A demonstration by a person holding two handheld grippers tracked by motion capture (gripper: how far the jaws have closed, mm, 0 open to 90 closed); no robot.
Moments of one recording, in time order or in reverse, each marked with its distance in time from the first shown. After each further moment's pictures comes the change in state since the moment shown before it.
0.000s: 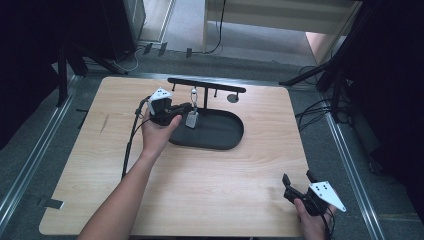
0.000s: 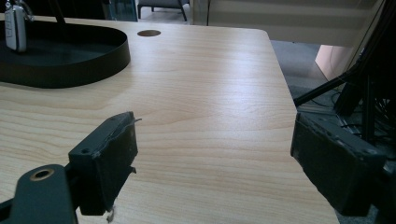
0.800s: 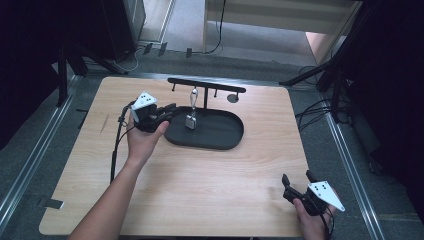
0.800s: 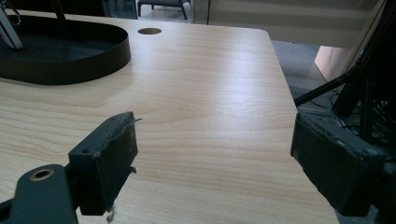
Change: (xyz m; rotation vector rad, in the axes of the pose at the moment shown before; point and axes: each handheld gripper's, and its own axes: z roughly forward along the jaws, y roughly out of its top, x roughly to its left) left arm 0.000 -0.007 -0.053 -0.078 0.049 0.075; right arm 0.002 0.000 0.001 0.006 -0.003 -0.018
